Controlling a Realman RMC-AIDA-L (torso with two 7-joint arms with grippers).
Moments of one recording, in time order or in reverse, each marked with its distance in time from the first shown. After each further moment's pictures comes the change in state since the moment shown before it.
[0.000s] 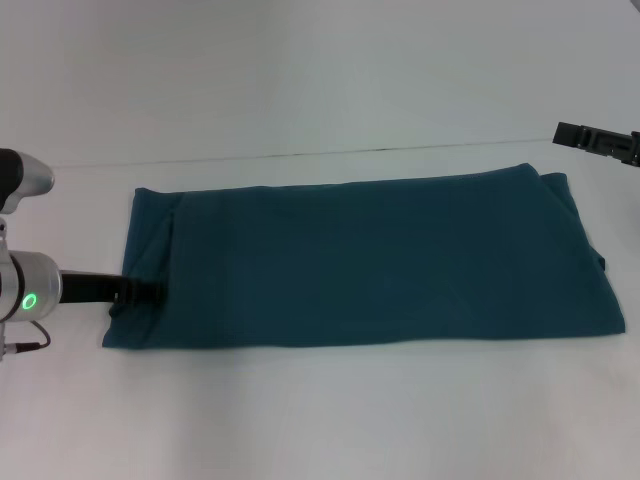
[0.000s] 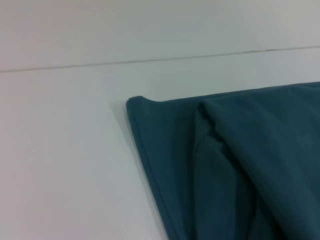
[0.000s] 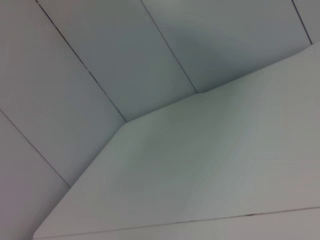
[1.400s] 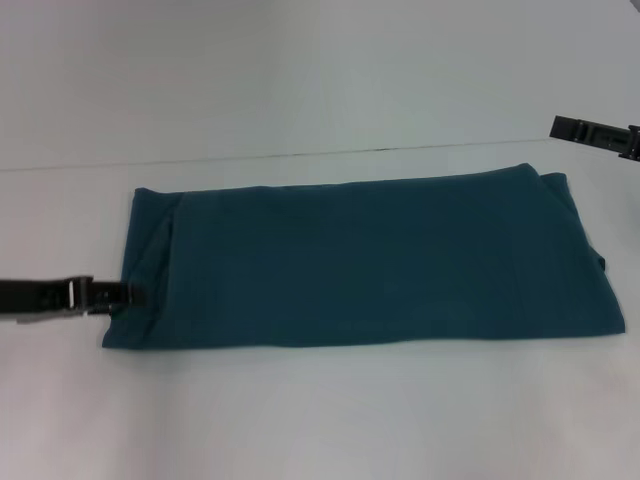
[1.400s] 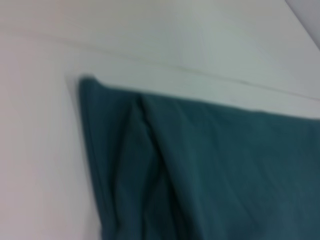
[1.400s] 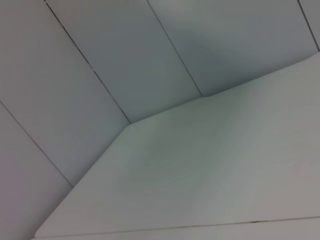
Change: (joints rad) left arm 0.112 0.034 -0.222 0.291 -0.158 0.605 -0.093; right arm 0.009 0.000 0.000 -0.006 0.004 -0.005 -0.018
